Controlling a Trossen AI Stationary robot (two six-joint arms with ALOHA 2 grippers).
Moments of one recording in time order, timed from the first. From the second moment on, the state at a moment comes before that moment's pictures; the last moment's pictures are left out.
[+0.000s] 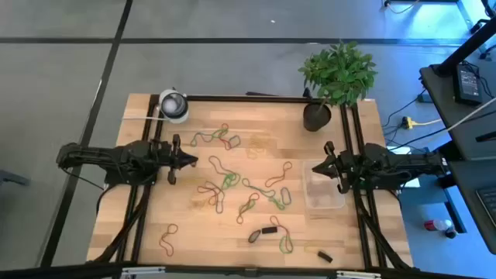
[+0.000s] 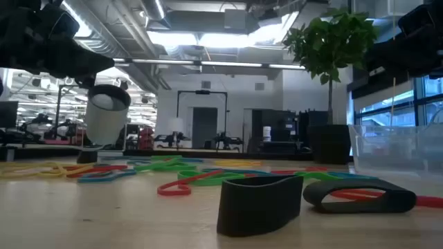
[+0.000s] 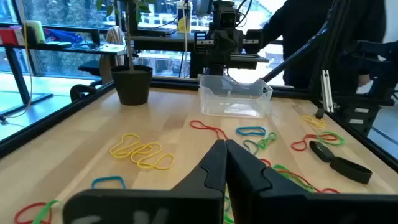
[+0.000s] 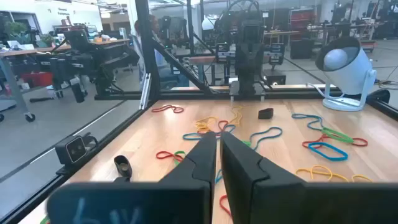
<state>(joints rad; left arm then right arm) -0.02 0.08 0.01 0.03 -0.09 -0.09 0.05 0.02 0.01 0.04 -0.15 0.07</state>
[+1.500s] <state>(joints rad) -0.02 0.08 0.01 0.03 -0.09 -0.09 0.05 0.02 0.01 0.05 -0.15 0.10</state>
